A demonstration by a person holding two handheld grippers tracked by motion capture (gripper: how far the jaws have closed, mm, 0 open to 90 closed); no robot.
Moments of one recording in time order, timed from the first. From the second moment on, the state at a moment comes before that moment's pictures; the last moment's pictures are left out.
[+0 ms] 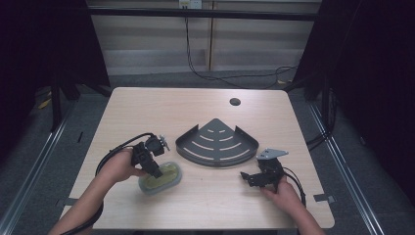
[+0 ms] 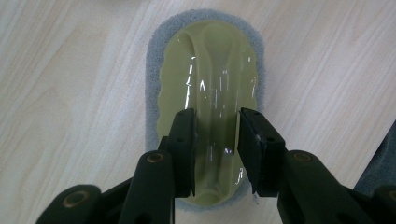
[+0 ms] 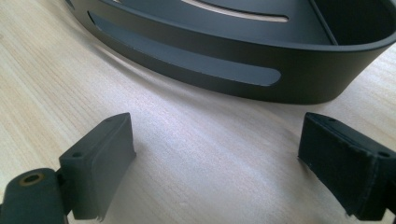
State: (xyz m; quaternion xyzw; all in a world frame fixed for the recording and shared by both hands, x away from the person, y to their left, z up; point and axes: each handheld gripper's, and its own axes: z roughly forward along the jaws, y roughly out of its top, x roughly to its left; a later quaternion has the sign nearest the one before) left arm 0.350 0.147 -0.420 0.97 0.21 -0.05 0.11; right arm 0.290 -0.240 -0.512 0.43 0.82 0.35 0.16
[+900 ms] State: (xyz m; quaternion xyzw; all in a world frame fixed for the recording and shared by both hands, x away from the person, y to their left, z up) left arm 0.360 0.142 -0.393 0.97 0.22 -0.04 0.11; right arm 0.290 -0.240 -0.512 0.43 0.82 0.35 0.16
